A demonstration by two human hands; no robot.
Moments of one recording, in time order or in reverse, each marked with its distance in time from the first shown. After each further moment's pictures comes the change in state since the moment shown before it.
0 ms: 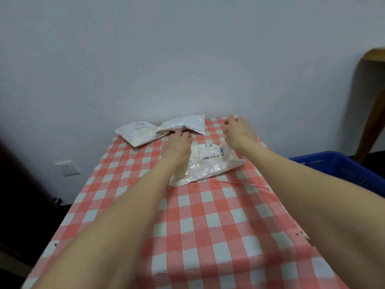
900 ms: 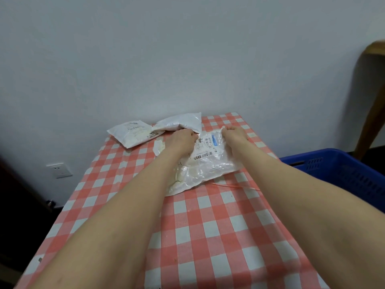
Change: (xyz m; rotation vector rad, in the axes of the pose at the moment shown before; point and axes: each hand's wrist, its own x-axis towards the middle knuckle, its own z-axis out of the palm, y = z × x) left_hand 0.038 0.018 0.008 0.055 -0.159 -0.054; right_hand 0.021 0.006 0.038 0.972 -0.058 0.461
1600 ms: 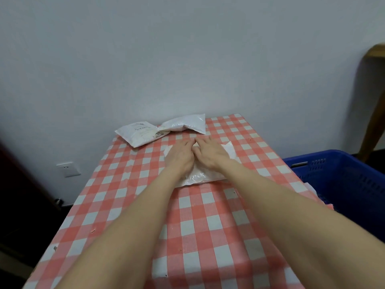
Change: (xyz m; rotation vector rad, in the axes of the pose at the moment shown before) left_hand -0.041 -0.027 0.029 -0.080 0.093 0.156; right_hand -0.051 0.014 0.041 -0.907 -0.351 -0.585
